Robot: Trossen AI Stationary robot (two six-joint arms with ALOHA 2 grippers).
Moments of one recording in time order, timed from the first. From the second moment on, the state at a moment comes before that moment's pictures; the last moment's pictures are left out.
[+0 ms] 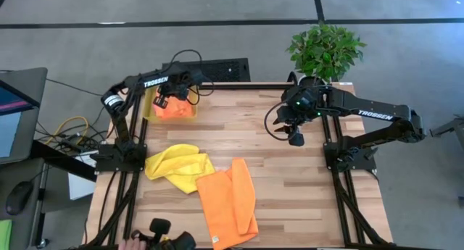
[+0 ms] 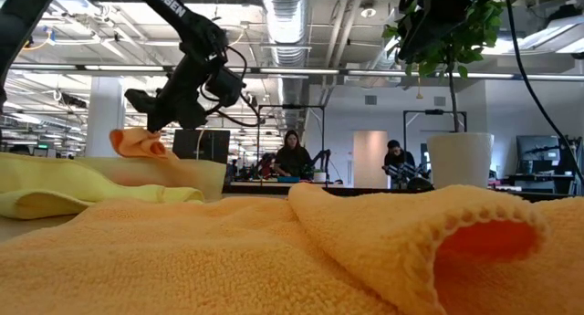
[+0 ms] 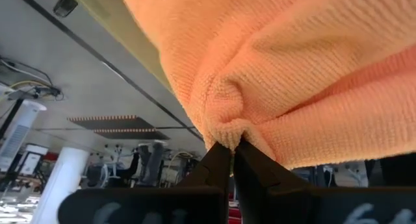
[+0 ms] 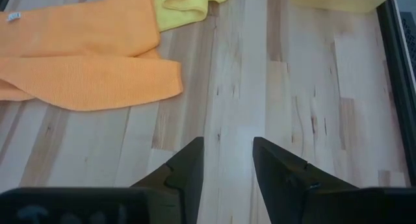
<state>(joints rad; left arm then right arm) 0.76 1.85 1.42 -1.41 -0.75 0.93 -0.24 1.17 1.14 -0.88 -0.21 -0.35</state>
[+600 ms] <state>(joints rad) 0.79 1.85 1.42 -1.29 -0.65 0.86 -0.24 1.17 1.14 -0.88 -0.19 -0.35</state>
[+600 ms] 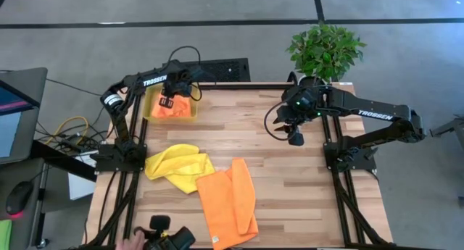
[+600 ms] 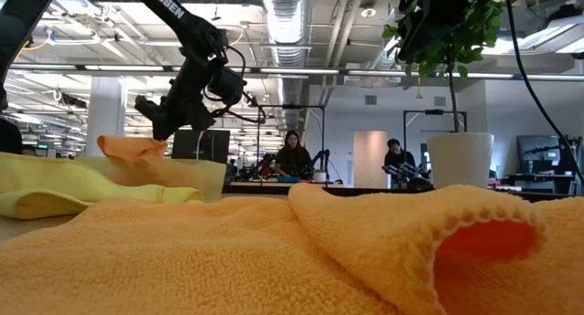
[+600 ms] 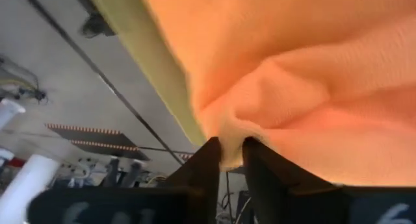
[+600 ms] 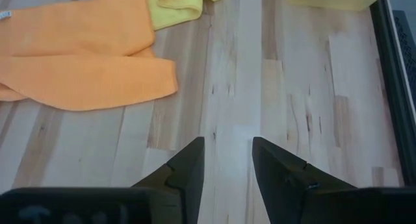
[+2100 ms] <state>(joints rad) -0.14 1.63 1.63 -1.25 -0.01 -0.49 -0.24 1.17 1.14 -0.83 -0.31 -0.35</state>
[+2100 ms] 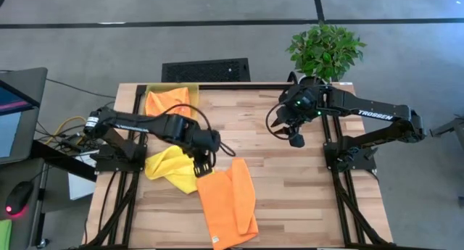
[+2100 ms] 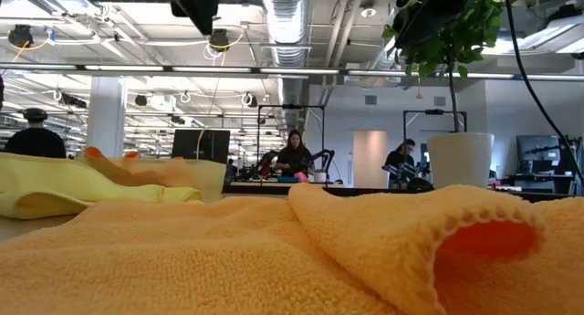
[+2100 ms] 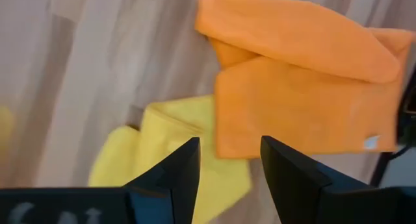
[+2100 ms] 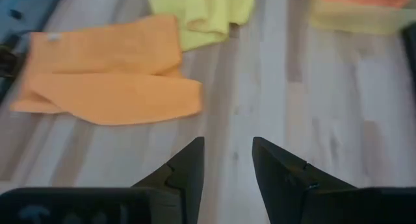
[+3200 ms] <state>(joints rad) -0.24 2.18 1.63 -0.92 0.16 -0.24 -0.24 1.07 1.14 -0.91 -0.37 -0.34</state>
